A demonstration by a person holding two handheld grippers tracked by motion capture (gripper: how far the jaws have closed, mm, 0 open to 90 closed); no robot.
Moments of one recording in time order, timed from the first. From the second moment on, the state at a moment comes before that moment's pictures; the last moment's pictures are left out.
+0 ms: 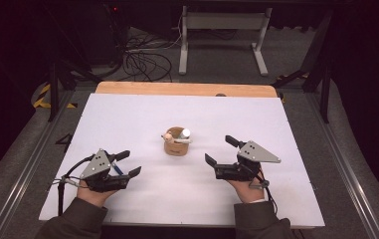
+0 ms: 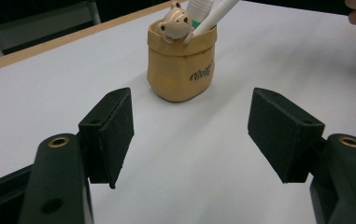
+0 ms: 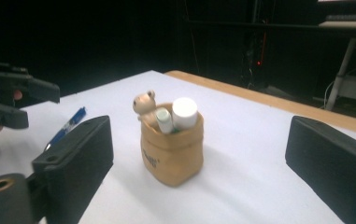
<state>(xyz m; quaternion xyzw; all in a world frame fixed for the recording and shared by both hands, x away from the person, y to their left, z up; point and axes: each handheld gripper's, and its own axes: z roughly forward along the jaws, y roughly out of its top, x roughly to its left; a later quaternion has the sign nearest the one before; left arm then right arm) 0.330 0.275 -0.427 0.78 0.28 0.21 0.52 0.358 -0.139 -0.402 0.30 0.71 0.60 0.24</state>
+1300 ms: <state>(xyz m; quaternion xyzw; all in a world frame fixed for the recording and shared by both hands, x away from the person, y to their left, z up) 0.333 0.297 -0.428 0.76 0.33 0.24 0.50 0.351 -0.163 -0.401 0.29 0.70 0.59 0.25</state>
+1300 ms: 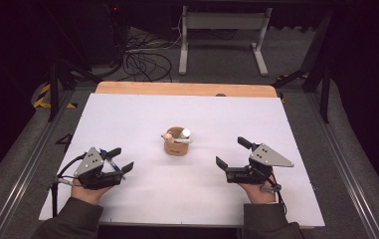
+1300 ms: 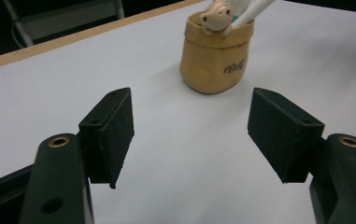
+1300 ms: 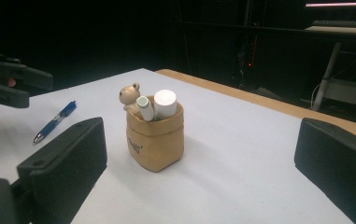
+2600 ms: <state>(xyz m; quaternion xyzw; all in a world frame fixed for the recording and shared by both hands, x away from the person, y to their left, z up) 0.362 0.325 -0.448 0.71 0.51 0.29 0.39 0.344 -0.167 -0.396 0.29 0.70 0.59 0.28</state>
